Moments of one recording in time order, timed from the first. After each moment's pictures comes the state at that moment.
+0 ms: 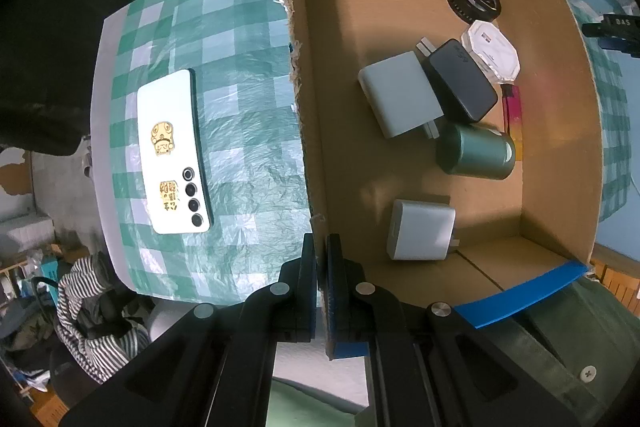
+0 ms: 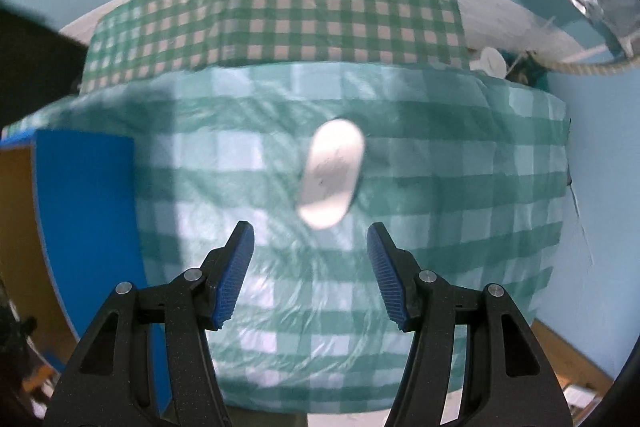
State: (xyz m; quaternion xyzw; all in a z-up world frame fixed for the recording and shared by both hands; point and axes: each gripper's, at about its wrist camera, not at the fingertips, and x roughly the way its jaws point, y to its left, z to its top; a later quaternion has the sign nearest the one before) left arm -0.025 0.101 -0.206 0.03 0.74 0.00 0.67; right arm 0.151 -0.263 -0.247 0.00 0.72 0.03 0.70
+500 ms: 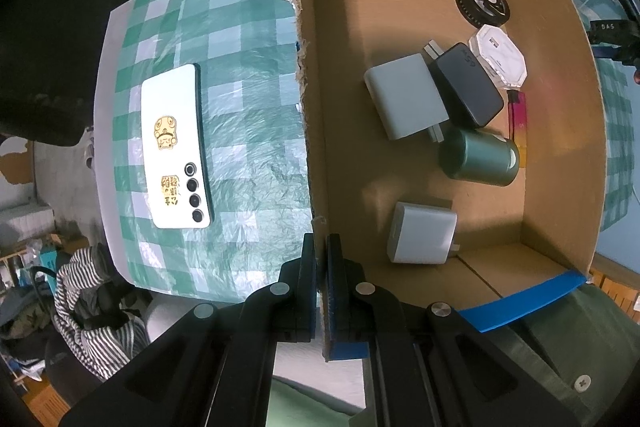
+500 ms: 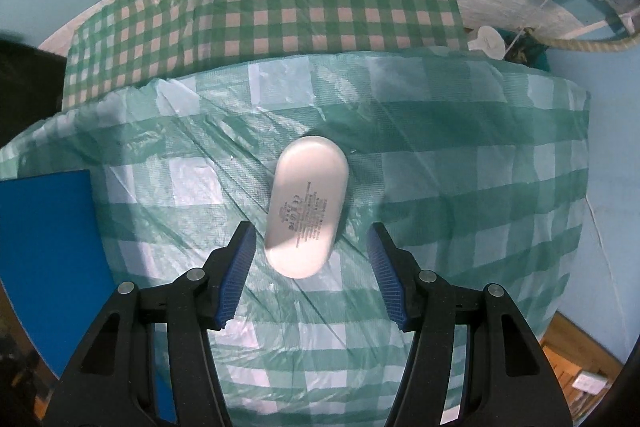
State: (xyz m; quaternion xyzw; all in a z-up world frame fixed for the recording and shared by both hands) left arm -0.024 0.102 -0.208 0.02 0.74 0.02 0.67; right arm 0.166 -0.269 -0.281 0.01 0.73 0.01 0.68
